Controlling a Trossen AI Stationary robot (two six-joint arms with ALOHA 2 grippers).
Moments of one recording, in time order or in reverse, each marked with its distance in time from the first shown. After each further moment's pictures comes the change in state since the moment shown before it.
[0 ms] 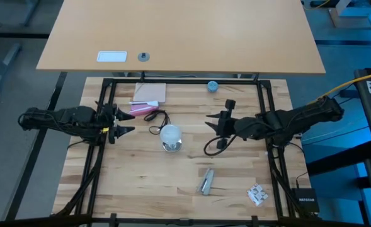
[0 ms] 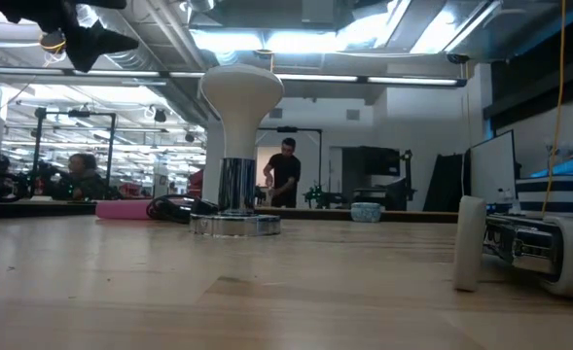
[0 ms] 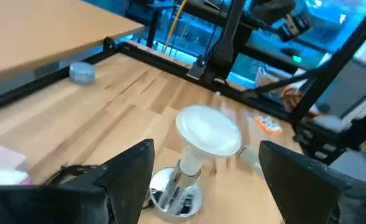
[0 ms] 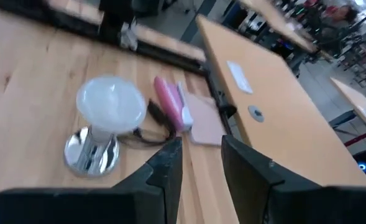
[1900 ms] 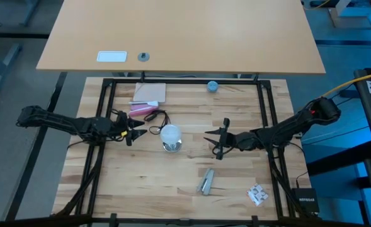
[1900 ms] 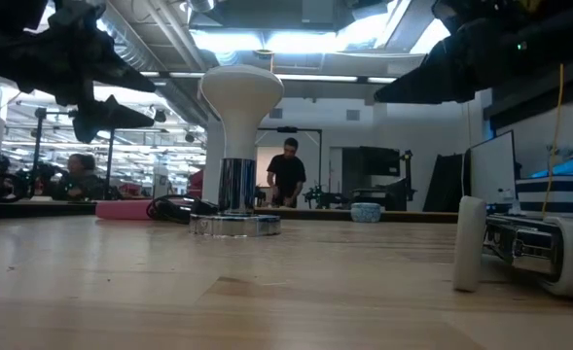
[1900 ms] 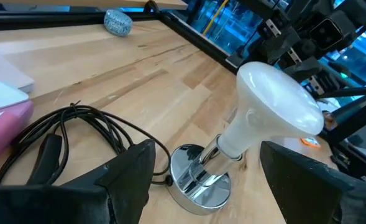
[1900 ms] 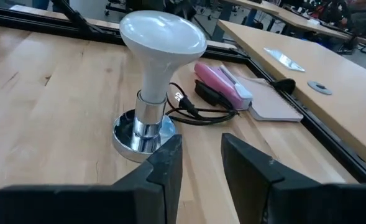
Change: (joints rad) left arm 0.000 0.160 -0.334 0.438 -0.114 -0.228; right arm 0.000 0.070 -0.743 0.996 -0.099 0.137
